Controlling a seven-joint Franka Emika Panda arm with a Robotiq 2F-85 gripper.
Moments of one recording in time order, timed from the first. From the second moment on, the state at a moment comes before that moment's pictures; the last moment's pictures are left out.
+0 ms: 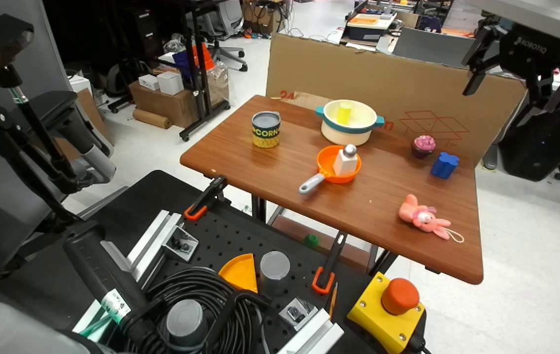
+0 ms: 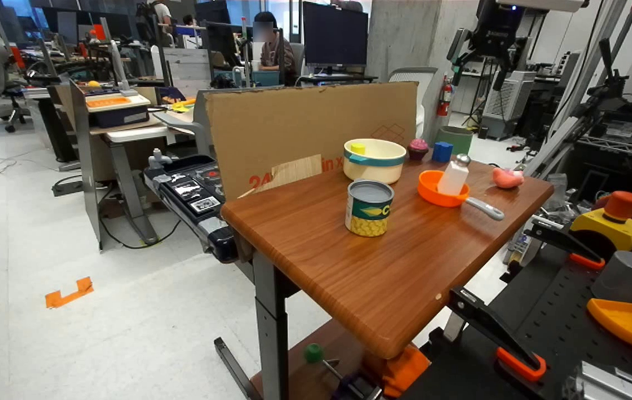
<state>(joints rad) -0.22 0.33 -0.19 -1.93 0.10 2.35 0.20</state>
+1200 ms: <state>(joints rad) -0.20 0.33 -0.19 -1.87 0.10 2.35 0.19</state>
